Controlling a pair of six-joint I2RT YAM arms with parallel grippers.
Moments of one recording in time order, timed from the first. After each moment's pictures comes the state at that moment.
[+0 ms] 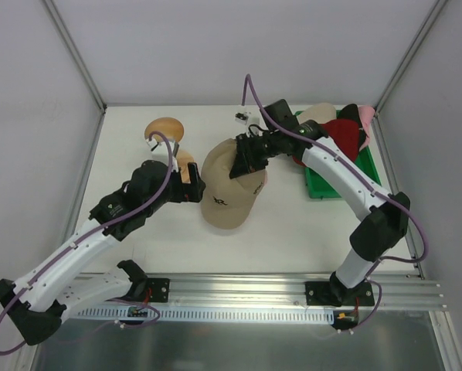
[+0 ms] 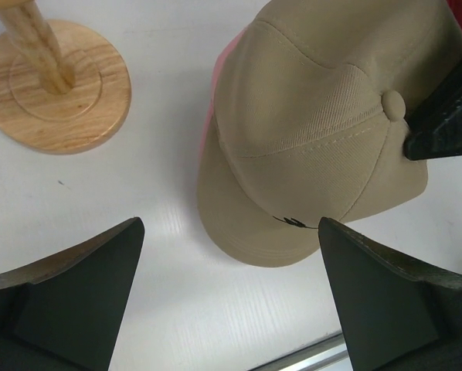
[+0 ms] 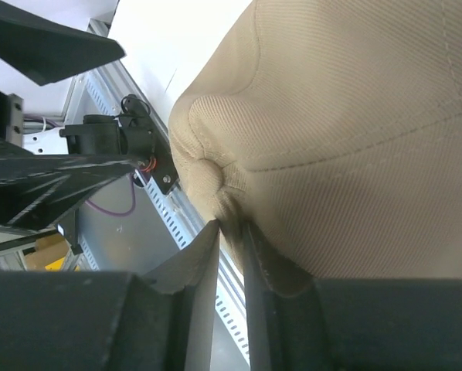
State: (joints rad) left arm -0.72 0.87 0.96 -0.60 -0.28 -0.46; right arm 0.63 1.69 1.69 -0.87 -0.63 0.28
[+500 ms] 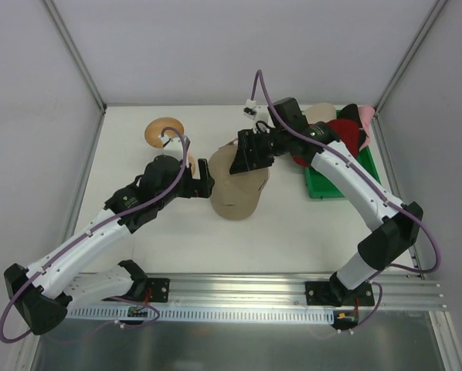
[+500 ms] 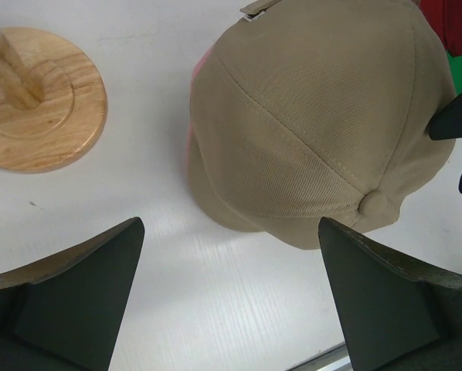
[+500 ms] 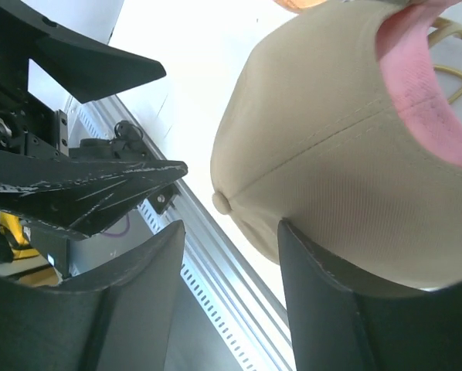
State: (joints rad) left arm -0.72 0.98 0.95 -0.48 -0.24 -0.46; right arm 0.63 1.61 1.67 -0.85 -0.54 0.33
